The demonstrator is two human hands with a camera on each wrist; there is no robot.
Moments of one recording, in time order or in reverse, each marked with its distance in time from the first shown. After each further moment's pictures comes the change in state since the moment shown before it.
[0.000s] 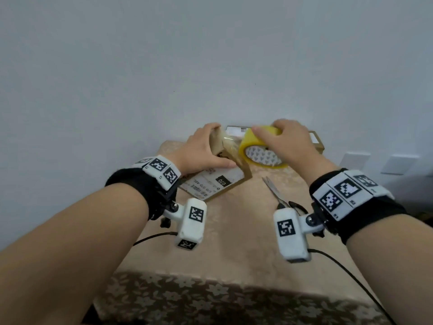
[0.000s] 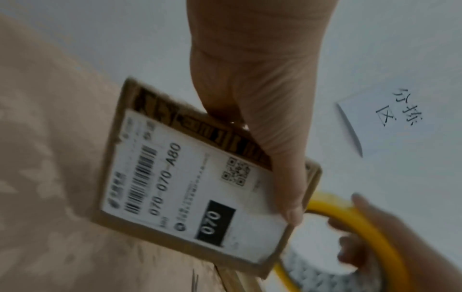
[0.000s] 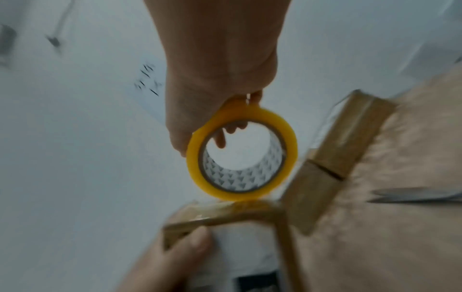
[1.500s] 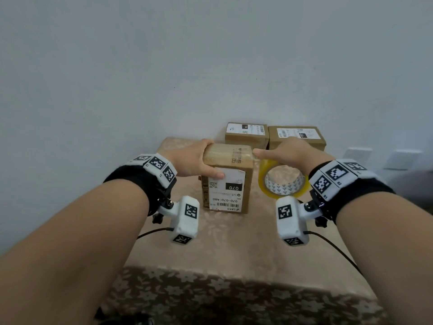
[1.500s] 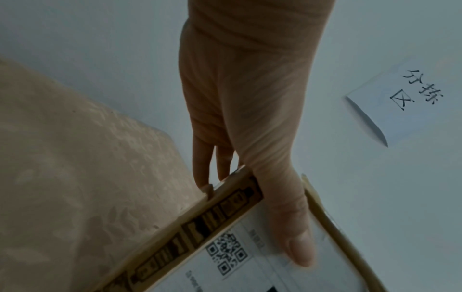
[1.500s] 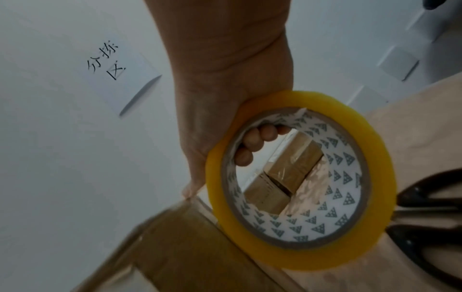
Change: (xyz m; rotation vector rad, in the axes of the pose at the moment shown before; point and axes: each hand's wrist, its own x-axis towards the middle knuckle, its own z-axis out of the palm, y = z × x) left_hand 0.002 -0.032 -0.002 0.075 -0.331 -0.097; right_hand 0.008 0.030 0.007 -0.181 -0.416 0.279
